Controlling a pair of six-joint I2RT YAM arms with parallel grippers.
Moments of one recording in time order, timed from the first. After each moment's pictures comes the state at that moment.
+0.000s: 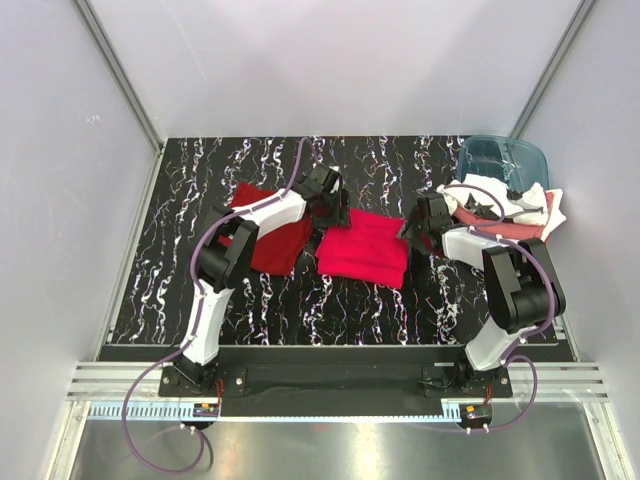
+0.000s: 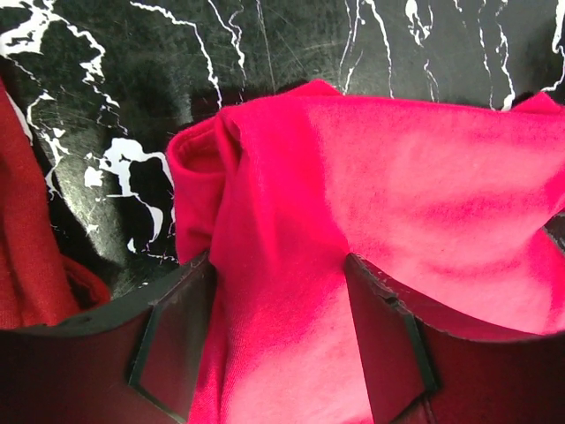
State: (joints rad) left arm -0.59 2.20 1.65 -0.40 0.11 -0.54; right arm 0.23 1.67 0.84 -0.02 0.12 0.72
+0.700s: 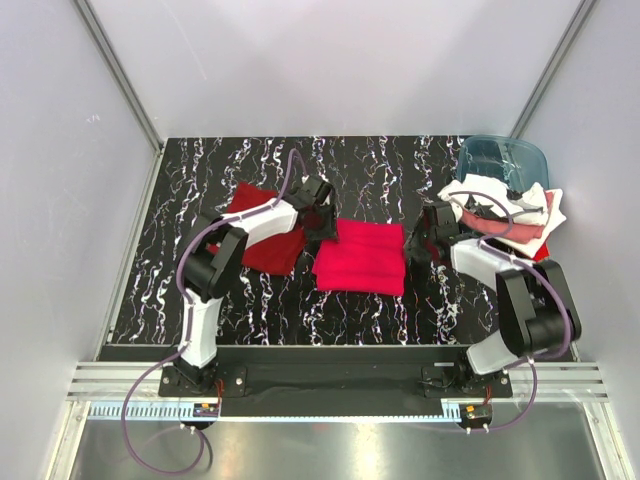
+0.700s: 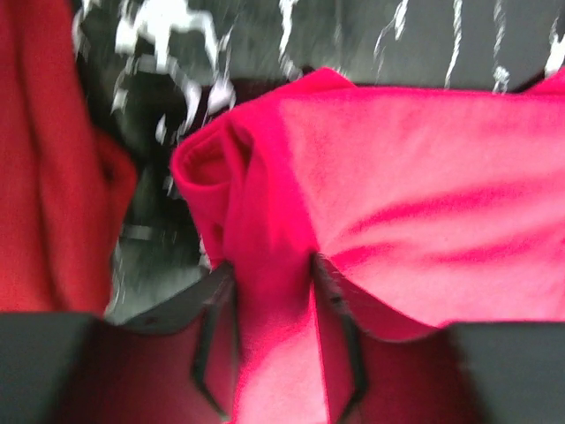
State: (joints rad) left arm -0.60 2.08 1.47 -0.39 0.10 -0.62; right arm 0.24 1.57 0.77 -0.07 0.09 0.70
